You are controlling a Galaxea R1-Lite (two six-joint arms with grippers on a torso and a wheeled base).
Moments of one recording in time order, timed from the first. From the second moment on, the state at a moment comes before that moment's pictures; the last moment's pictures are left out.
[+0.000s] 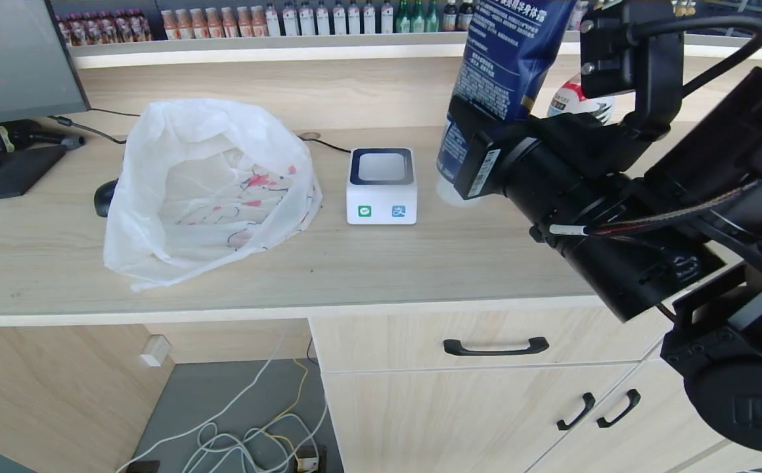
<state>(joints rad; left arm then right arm) 0.00 0.00 0.00 0.00 0.00 -0.02 0.80 1.72 -1.00 -1.19 -0.33 -0.21</state>
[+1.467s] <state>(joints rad) 0.00 0.00 0.00 0.00 0.00 -0.01 0.71 1.69 -0.98 -1.25 -0.27 -0.21</state>
